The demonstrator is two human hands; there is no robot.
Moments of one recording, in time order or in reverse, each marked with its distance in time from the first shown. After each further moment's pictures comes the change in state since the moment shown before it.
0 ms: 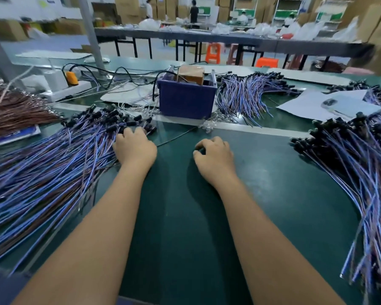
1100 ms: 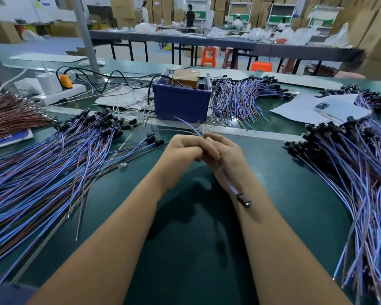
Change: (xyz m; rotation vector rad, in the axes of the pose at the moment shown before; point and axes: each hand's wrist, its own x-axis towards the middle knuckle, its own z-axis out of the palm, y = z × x) left_hand -0.070 0.063 -0.014 -1.317 -0.550 0.571; right_hand -0.027 -0.014 -0.055 1.274 -0.202 0.106
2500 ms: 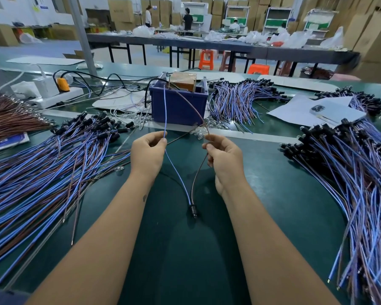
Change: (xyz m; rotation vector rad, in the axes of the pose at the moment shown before) left_hand 0.014 -0.040 -0.051 0.289 0.656 -0.140; right_hand 0.023 0.029 -0.010 -0.056 0.364 -0.087
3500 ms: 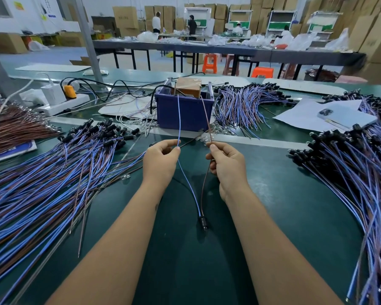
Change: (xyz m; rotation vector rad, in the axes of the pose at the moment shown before) left_hand 0.002 -0.004 0.007 0.067 -0.075 0.044; right_hand 0.010 0.009 0.009 -0.017 0.023 0.018
